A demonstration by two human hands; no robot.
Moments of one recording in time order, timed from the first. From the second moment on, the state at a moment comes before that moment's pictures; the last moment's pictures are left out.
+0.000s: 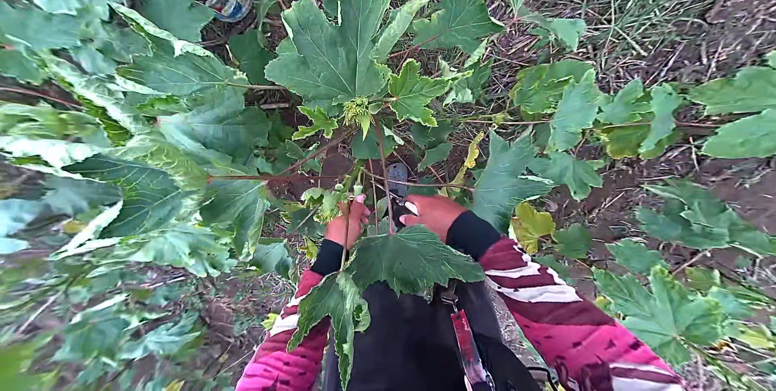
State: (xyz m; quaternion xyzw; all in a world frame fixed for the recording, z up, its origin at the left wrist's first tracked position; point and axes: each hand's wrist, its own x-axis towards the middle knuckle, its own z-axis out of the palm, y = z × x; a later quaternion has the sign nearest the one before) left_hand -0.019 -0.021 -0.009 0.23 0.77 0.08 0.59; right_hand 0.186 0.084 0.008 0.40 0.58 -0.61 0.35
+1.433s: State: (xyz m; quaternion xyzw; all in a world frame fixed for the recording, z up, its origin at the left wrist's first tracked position) left_hand 0.138 -0.031 0.101 0.36 0.61 0.08 0.70; right_hand 0.367 -0.029 0.048 0.60 0.46 -0.64 0.06
